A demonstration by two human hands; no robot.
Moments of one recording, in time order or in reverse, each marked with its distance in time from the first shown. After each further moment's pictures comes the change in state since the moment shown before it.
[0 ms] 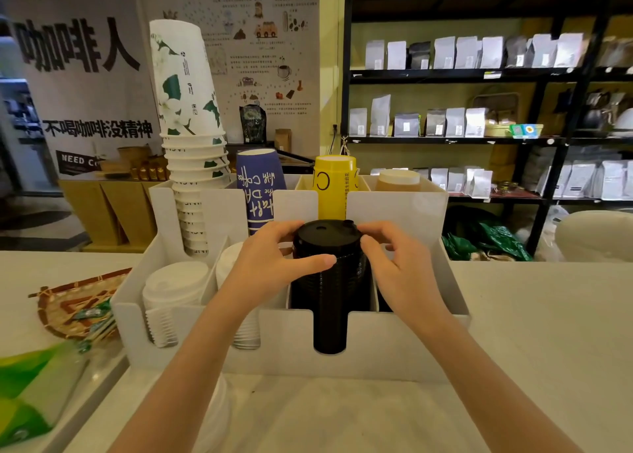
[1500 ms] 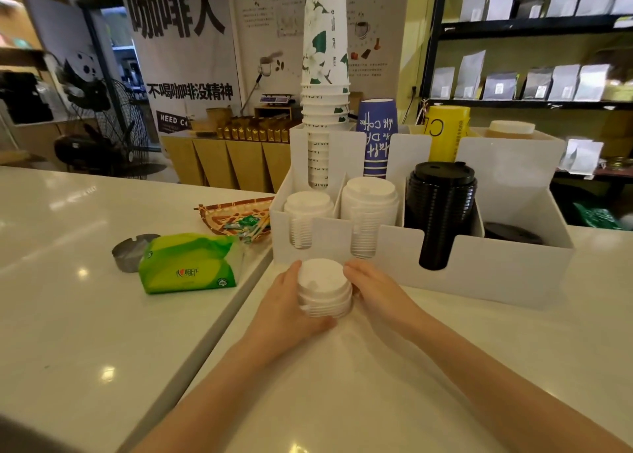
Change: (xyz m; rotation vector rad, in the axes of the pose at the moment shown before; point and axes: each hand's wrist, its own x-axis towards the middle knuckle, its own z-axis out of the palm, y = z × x) left_hand -0.180 -0.092 -0.064 0.359 0.011 -0.360; right_hand -0.125 -0.052 0.121 0.404 -0.563 0.470
